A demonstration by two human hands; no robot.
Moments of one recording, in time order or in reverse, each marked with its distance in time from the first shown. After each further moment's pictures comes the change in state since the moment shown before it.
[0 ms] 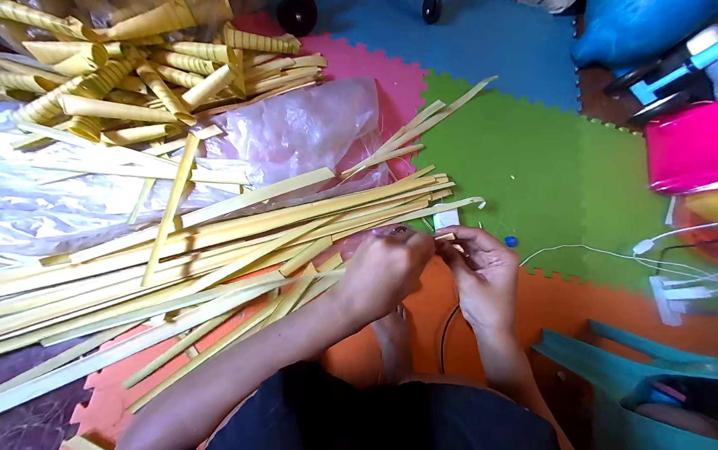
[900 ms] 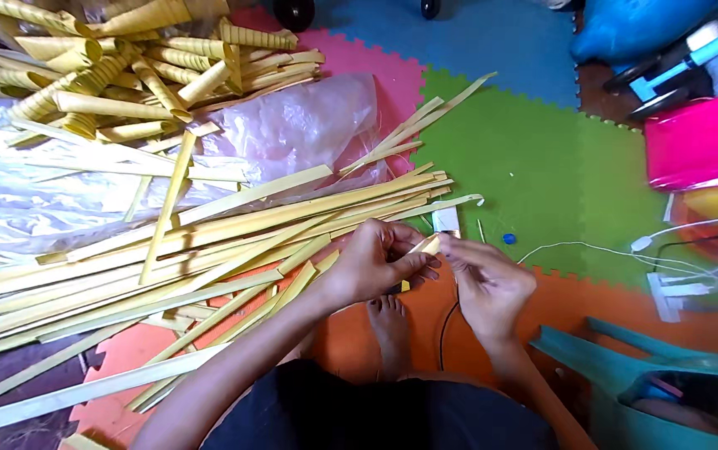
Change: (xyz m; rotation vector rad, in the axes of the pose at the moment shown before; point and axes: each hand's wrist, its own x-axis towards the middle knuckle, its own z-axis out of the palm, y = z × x) left_hand 0.005 -0.001 -0.024 -0.941 -0.277 -0.496; right_hand -0.011 0.005 -0.009 -0.240 0.010 -0.316
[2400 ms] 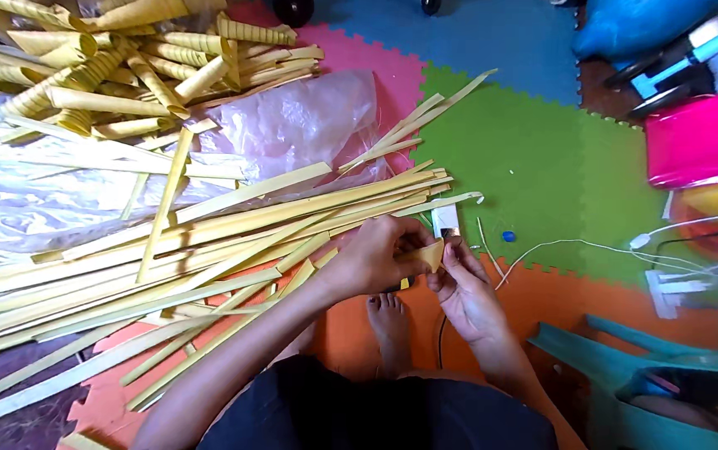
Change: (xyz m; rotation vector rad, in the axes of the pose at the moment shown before) left_hand 0.012 -0.003 -0.007 0.417 -0.064 -0.006; right_hand -0.008 -0.017 0.005 0.773 0.072 0.989
